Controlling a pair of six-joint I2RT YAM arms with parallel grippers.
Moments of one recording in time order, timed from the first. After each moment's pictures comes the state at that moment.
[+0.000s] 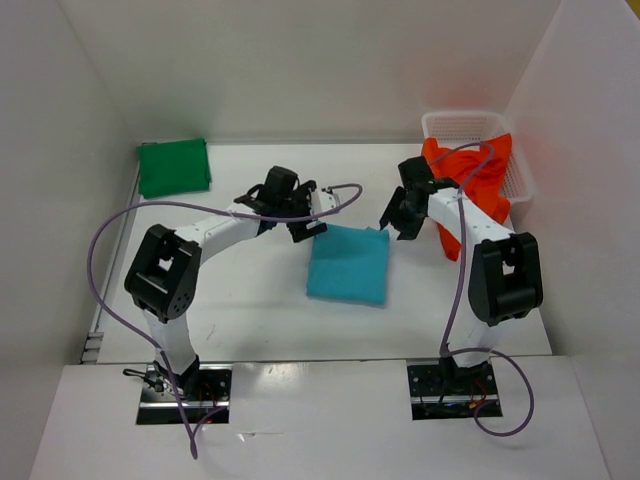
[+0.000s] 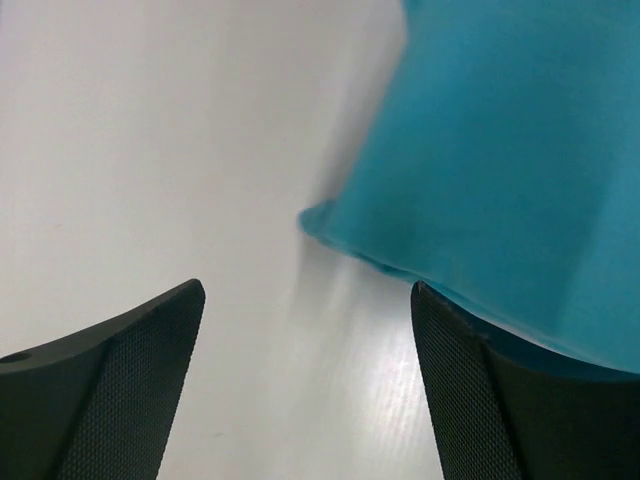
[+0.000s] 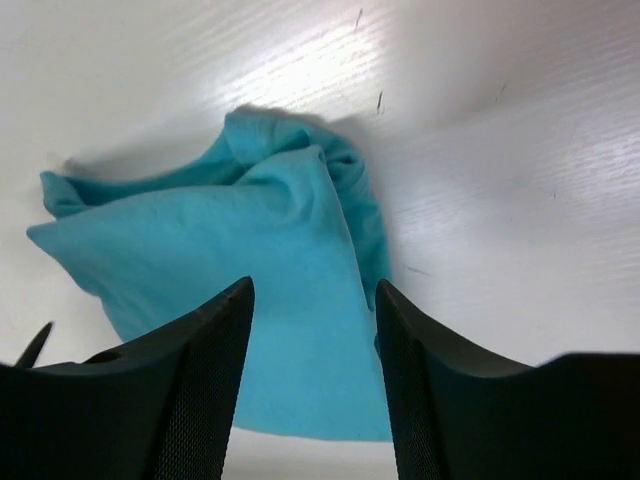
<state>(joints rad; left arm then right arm) -0.50 1.84 1.28 -0.17 0.37 0.77 0.23 1.69 1.28 -0.72 0.00 0.73</state>
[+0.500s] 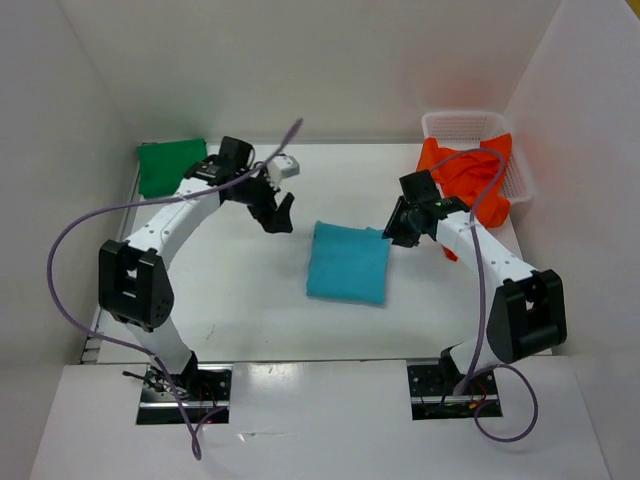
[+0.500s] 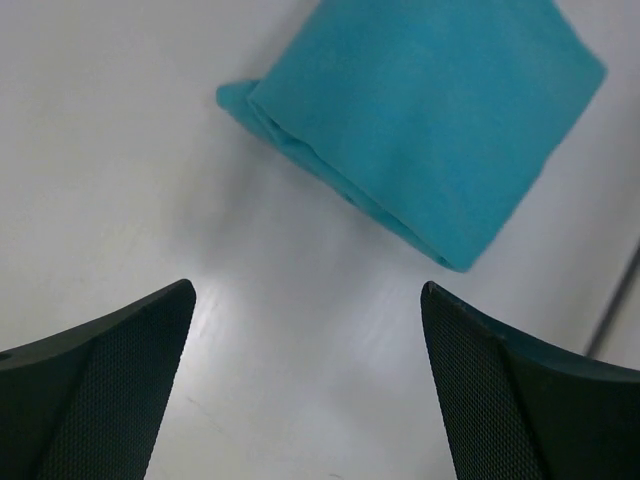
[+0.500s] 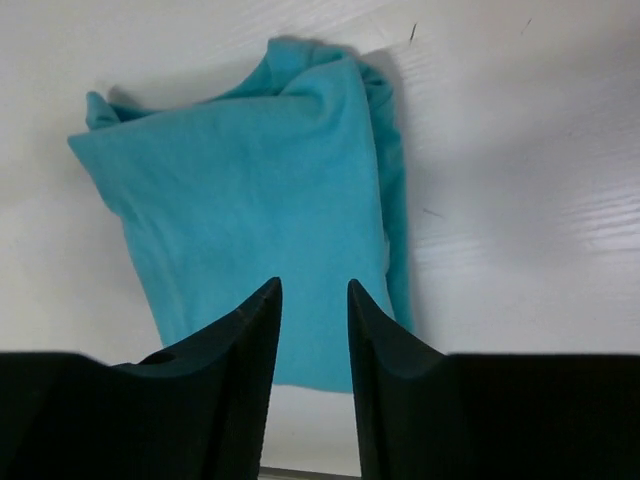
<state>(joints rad) -0.35 1.73 1.51 -0.72 0.57 0.51 0.29 1.48 1.13 -0.66 0.02 0.74</state>
